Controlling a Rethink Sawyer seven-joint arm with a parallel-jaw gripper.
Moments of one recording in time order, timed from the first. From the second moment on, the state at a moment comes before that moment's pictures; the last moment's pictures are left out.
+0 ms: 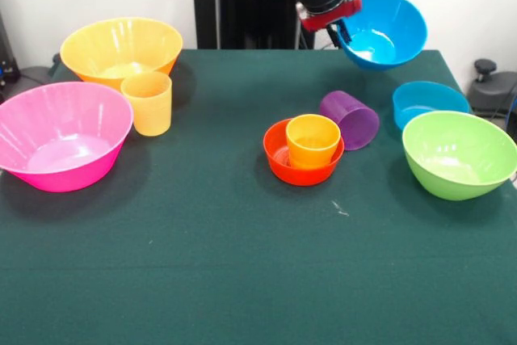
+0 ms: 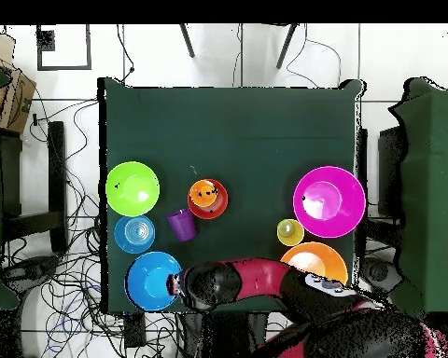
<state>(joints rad) -0.75 -0.41 0.52 2.20 -0.42 0.35 1.80</state>
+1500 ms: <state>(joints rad) -1.07 -0.45 0.57 2.36 -0.56 0.28 1.80</state>
